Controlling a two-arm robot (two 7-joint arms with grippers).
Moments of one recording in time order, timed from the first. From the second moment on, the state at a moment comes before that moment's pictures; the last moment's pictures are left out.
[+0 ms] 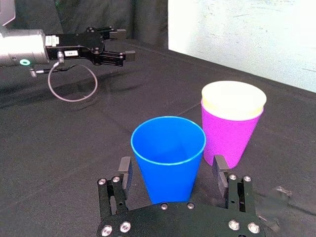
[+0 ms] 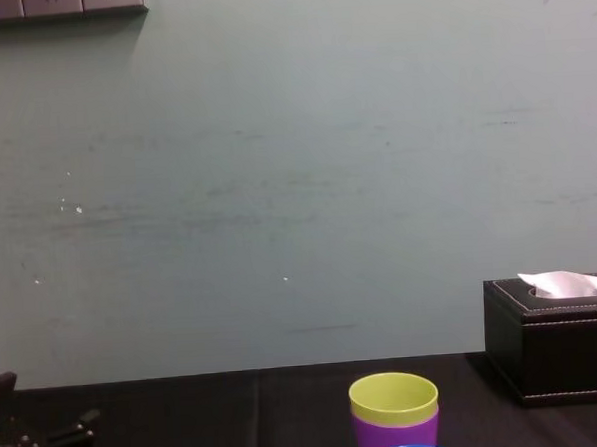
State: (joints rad) left arm -0.20 0.60 0.45 -1.41 -0.25 -0.12 0.03; right arm 0.12 0.46 -0.43 -1.44 0.36 -0.11 0.56
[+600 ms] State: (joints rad) left arm -0.20 0.60 0.45 -1.41 -0.25 -0.12 0.03; right arm 0.16 0.41 -0.46 -1.41 0.34 -0.11 0.54
